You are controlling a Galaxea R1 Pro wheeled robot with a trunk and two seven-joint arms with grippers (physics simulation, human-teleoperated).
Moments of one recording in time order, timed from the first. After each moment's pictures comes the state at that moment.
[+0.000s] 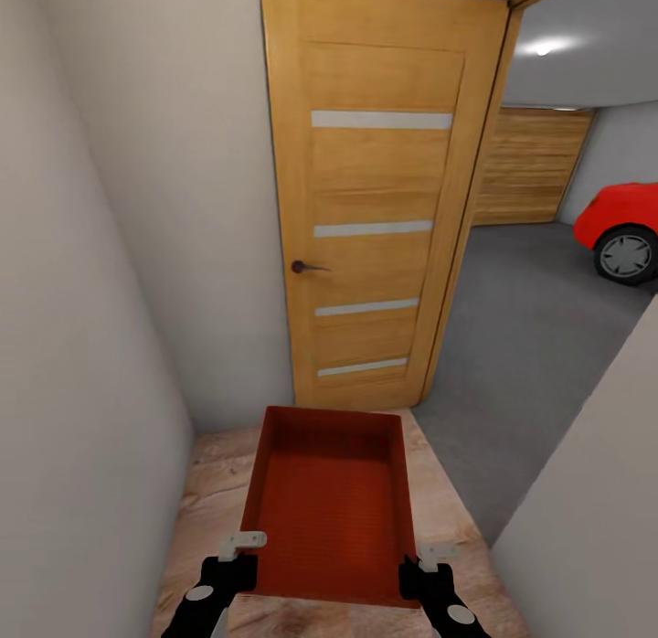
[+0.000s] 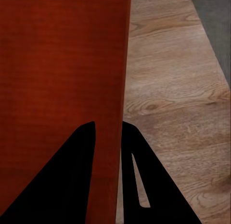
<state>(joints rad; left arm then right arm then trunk) -0.26 -0.11 -0.01 -0.80 -0.03 0.21 0.09 -0.38 0.04 0.20 -0.44 -0.15 -0.13 -0.08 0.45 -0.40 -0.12</state>
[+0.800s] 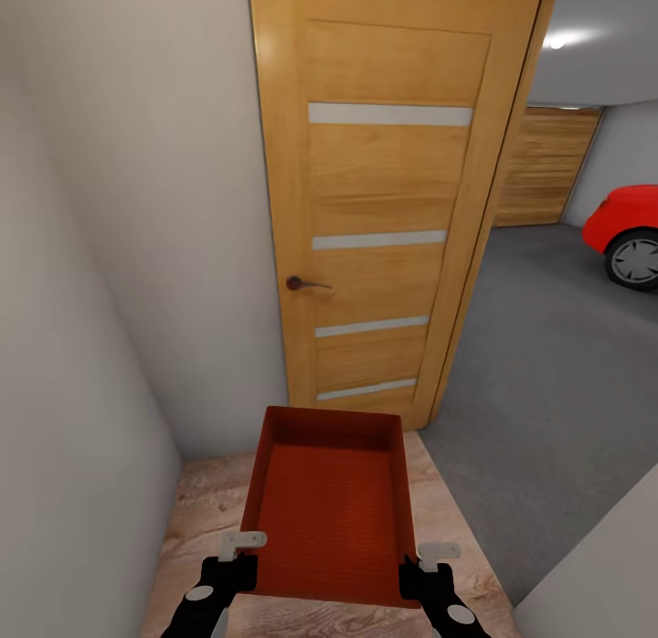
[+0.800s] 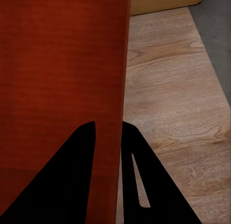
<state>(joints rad) -0.26 -0.11 -0.01 -0.80 -0.03 0.21 0.09 -0.38 0.04 0.20 -0.44 -0.15 -0.13 -0.08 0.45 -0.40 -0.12</state>
